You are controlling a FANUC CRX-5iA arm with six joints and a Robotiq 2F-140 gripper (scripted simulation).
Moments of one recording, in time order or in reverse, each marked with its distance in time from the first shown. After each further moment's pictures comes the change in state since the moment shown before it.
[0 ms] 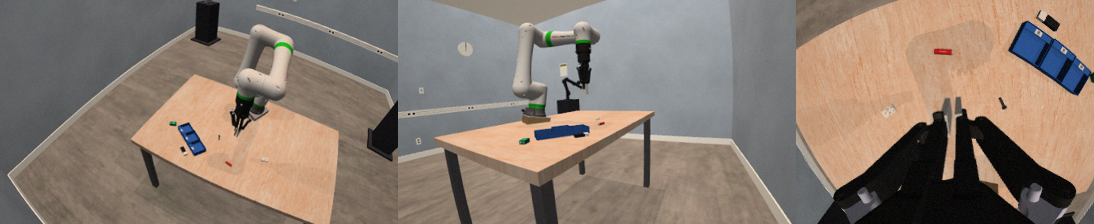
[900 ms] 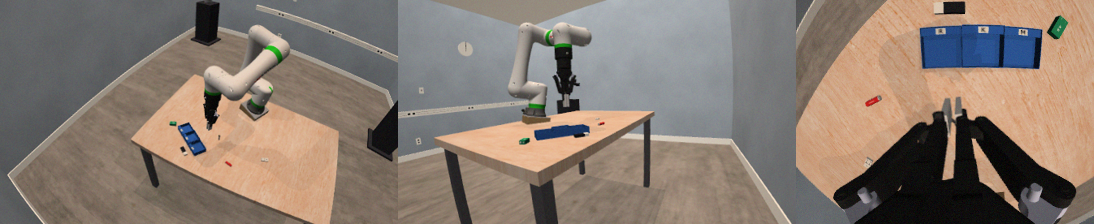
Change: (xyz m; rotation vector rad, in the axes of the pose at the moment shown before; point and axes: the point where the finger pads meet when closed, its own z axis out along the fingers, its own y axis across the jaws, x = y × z) arm -0.006 0.179 0.058 -0.002 0.001 0.459
